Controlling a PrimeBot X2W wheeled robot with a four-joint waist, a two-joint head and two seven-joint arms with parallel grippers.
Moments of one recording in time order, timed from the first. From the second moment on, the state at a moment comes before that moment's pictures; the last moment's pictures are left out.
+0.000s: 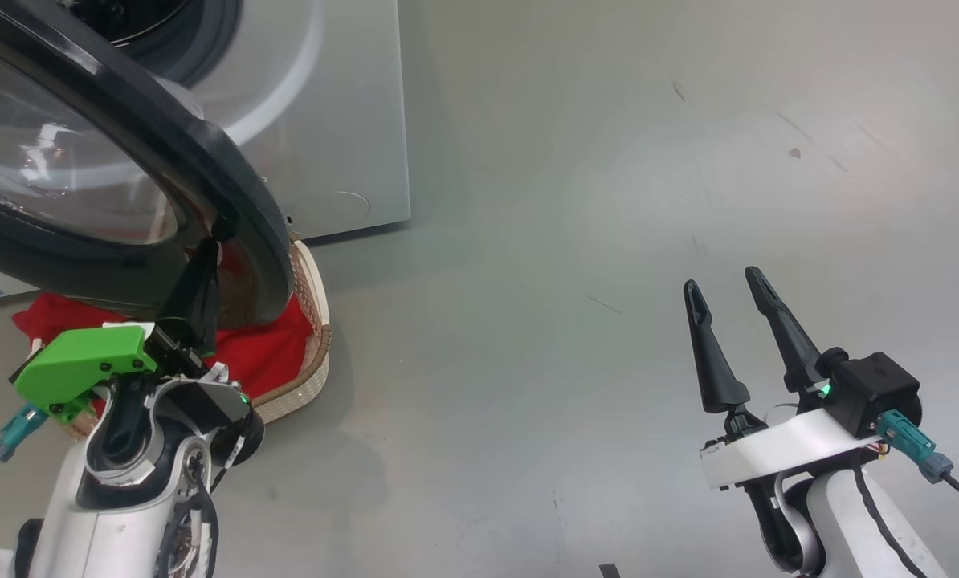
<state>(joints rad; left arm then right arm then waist) -0.34 0.04 -0.08 0.15 -1.99 0.12 0.03 -0.12 -0.12 0.28 0.07 0.37 0.11 -0.25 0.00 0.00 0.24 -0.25</state>
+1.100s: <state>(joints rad) -0.50 0.03 -0.18 0.38 -2.03 -0.01 -0.08 -0.12 -0.11 0.24 0.08 0.37 0.11 -0.25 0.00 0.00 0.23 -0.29</state>
